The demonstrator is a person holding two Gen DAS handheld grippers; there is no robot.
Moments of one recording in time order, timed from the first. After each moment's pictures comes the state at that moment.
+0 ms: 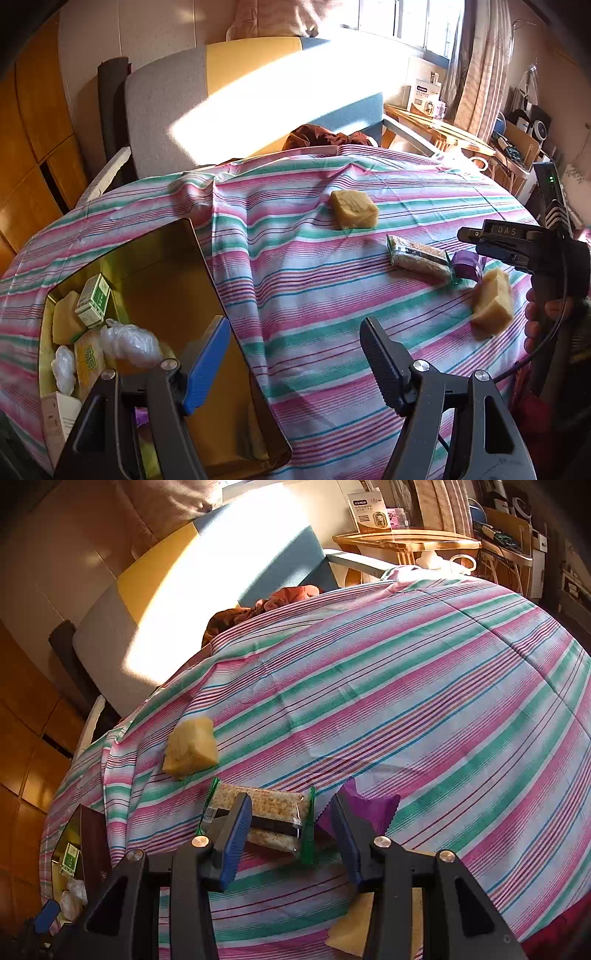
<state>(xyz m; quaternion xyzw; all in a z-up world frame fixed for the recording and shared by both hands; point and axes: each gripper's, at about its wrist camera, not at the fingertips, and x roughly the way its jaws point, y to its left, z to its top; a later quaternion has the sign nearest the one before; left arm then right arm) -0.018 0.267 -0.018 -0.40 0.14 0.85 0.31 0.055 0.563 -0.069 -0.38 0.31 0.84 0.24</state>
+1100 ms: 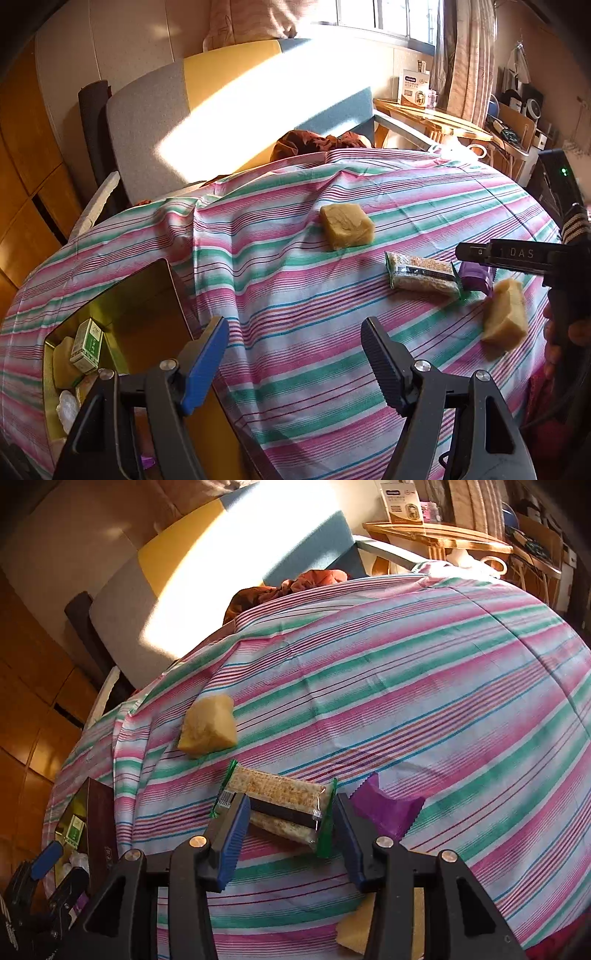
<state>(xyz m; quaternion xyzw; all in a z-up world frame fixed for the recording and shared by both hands) -0.034 0.313 -0.018 -0.38 0.18 0.85 0.32 0.035 0.560 -0.067 -0.43 0.27 0.84 0.19</state>
